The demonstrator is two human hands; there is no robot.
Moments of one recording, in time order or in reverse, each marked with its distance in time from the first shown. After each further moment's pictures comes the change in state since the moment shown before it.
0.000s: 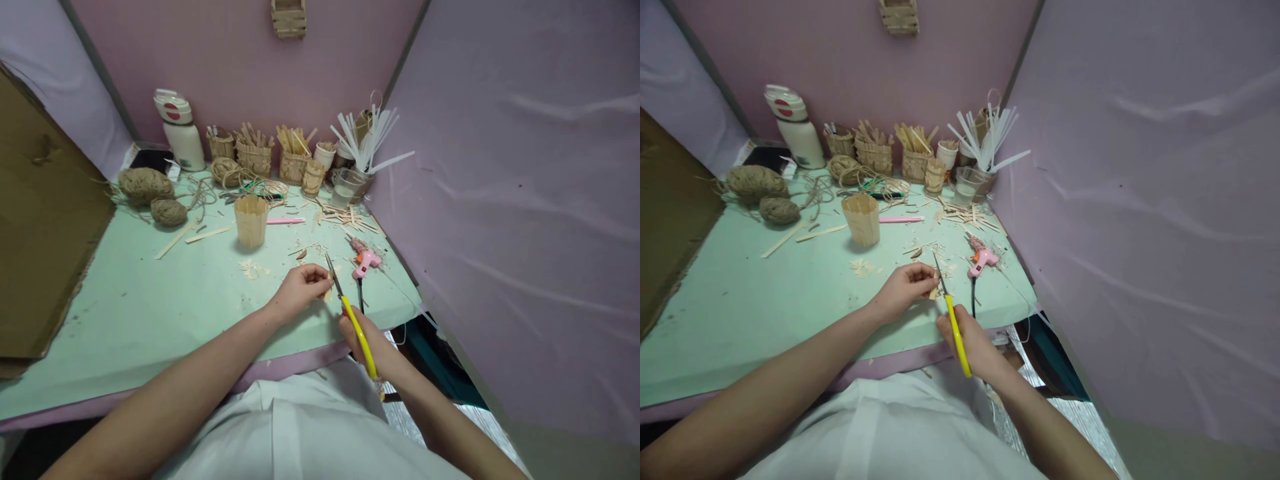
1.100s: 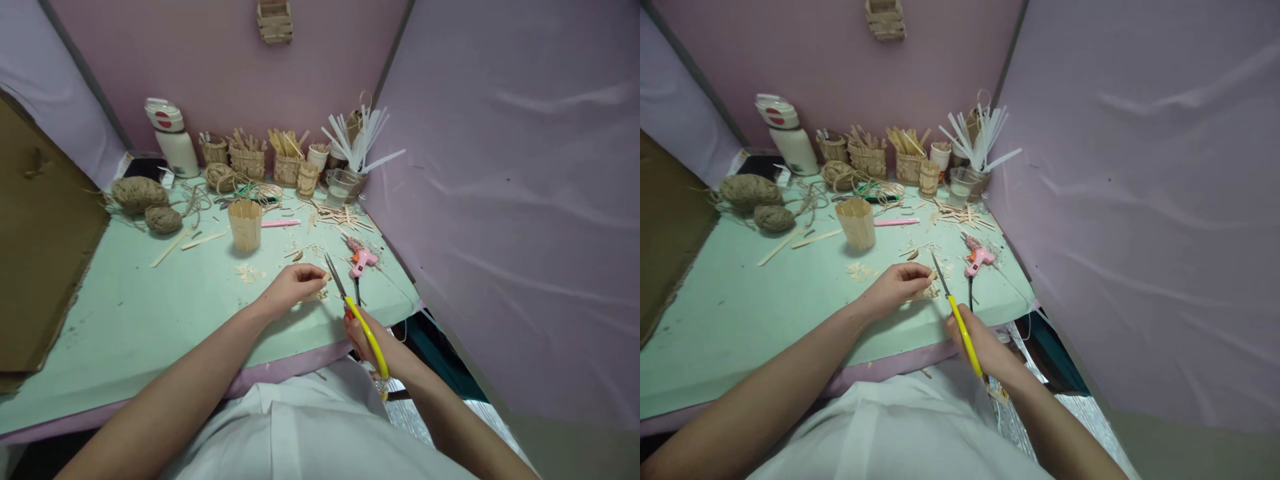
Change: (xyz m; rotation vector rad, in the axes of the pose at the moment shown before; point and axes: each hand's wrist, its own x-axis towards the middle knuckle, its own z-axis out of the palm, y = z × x) left_hand 0.004 0.010 -0.014 0.109 -0.075 -0.062; right_hand -0.011 -0.002 -0.011 0.220 -0.086 -0.012
